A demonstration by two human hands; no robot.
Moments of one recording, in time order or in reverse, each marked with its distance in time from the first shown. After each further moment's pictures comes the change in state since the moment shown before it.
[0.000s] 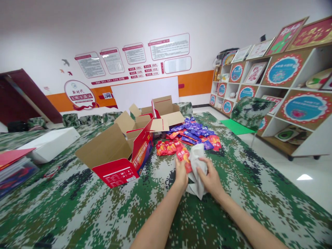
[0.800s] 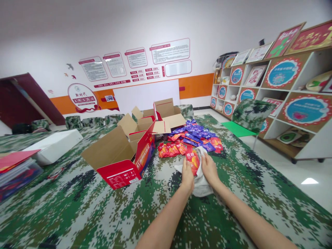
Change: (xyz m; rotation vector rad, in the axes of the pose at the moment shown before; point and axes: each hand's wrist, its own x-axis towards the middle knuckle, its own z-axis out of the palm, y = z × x) left_hand -0.006 -0.019 0.008 -0.148 -0.165 -0.037; right_hand 0.033 0.027 0.032 -0.260 0.027 -0.013
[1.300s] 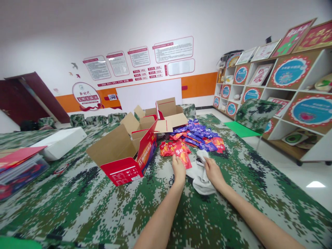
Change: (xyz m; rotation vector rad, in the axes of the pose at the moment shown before) left_hand 0.029 0.024 -0.036 0.603 0.371 0.220; right_hand -0.005 0.038 -0.011 -0.203 -0.151 -0.130
